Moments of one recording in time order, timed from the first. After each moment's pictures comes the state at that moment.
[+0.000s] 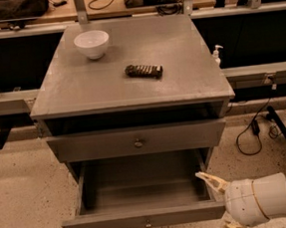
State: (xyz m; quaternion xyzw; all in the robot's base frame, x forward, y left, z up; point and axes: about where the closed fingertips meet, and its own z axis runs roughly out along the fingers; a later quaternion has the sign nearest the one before) arm 0.341 -0.141 0.654 -0.64 0.65 0.22 0.34
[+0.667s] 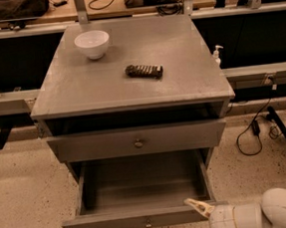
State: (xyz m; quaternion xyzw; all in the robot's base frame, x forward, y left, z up) arm 0.334 -0.116 0.549 -0.62 0.66 0.24 0.35
